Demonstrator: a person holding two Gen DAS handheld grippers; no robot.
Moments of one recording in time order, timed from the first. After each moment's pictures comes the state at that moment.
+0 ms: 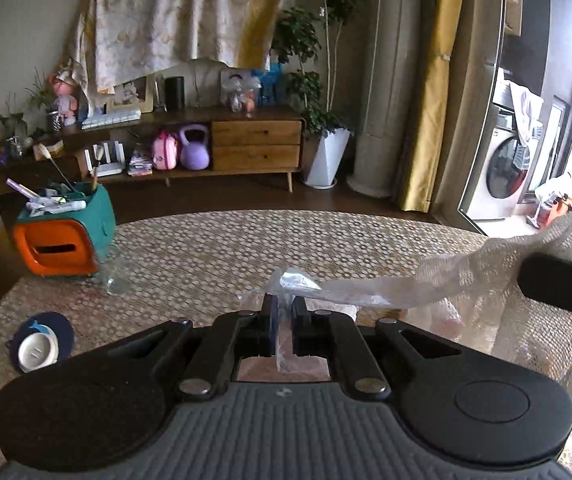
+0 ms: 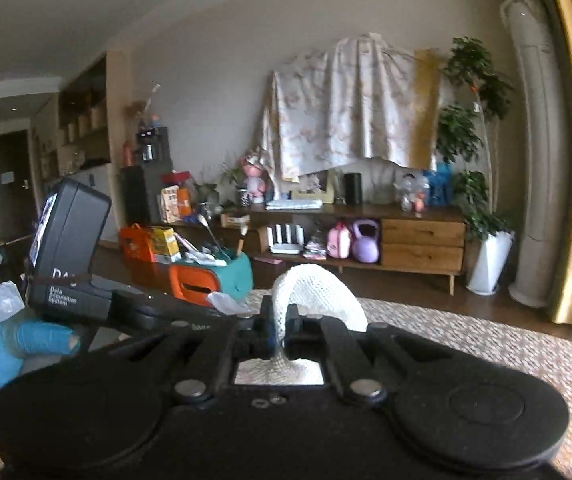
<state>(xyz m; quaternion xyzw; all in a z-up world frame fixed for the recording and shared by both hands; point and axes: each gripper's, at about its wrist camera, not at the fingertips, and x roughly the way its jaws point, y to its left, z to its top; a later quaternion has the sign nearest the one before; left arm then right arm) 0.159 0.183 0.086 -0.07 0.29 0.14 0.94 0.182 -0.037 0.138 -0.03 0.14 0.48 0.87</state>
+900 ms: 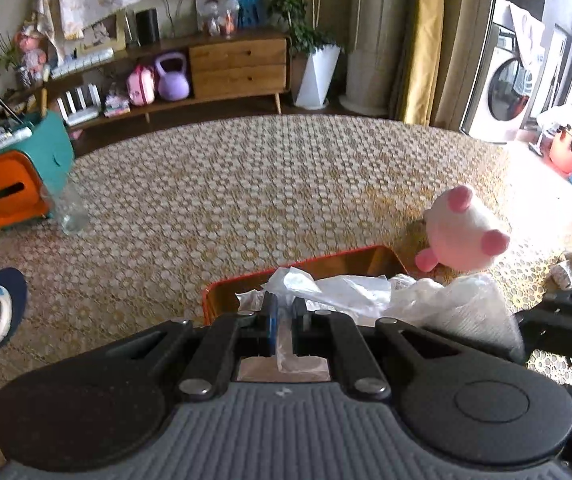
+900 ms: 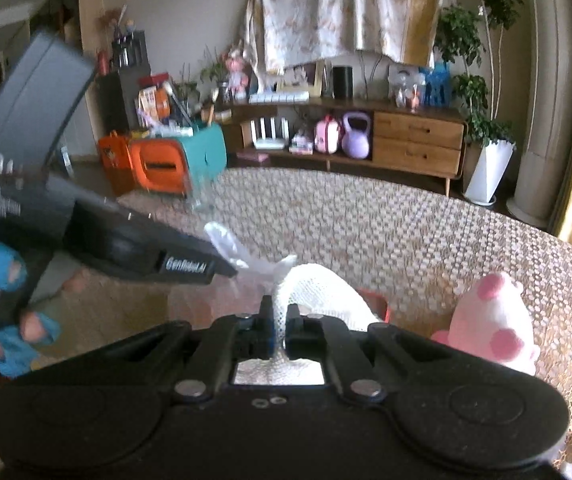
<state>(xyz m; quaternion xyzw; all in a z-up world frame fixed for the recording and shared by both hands) 0.223 0.187 -0.022 -0.06 0.41 0.11 0.91 0.219 0.020 0.014 -0.11 0.27 0.44 0.85</state>
